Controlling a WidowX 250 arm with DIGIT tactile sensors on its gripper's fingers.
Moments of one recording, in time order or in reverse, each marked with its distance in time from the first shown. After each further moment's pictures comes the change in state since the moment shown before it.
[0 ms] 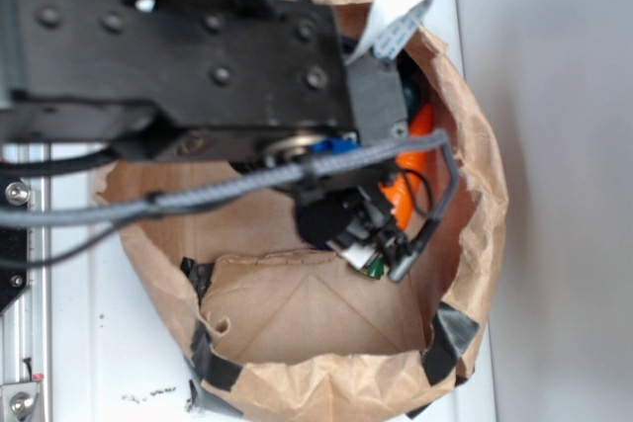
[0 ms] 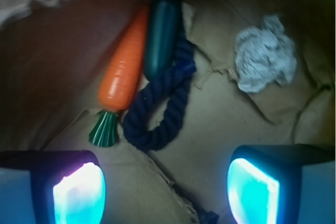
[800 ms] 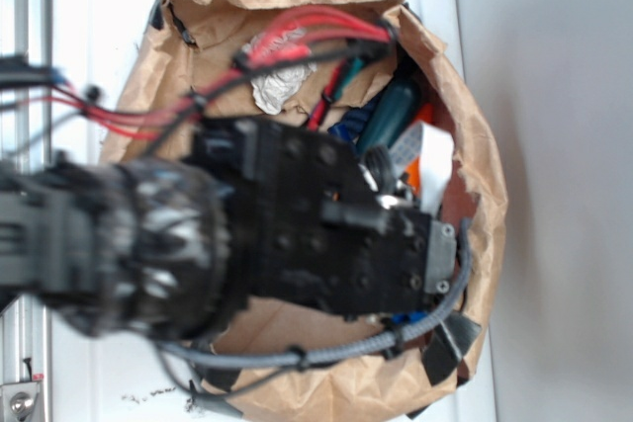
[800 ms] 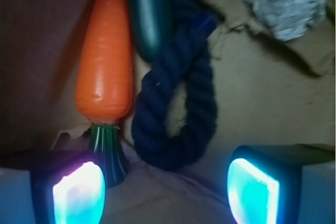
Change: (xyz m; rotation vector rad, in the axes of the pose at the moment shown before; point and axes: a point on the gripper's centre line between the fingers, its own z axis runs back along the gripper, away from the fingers) arm -0.020 -0.027 -0.063 0.082 -0.049 0.212
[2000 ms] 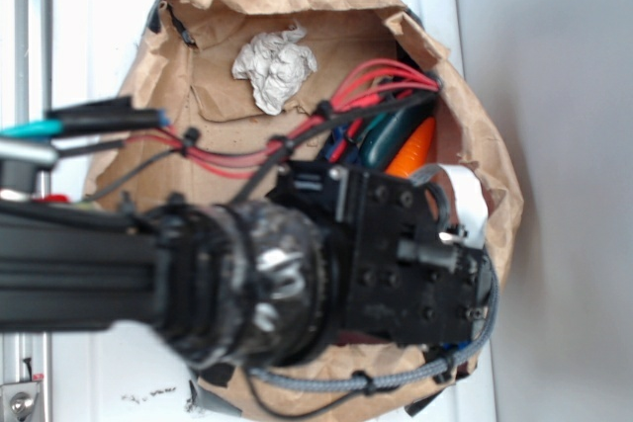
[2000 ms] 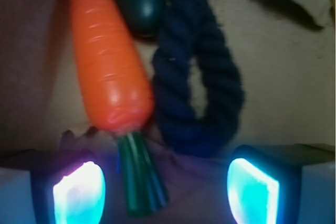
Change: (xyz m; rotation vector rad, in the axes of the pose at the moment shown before) arm -0.009 -0.011 -0.020 0.067 0.033 0.192
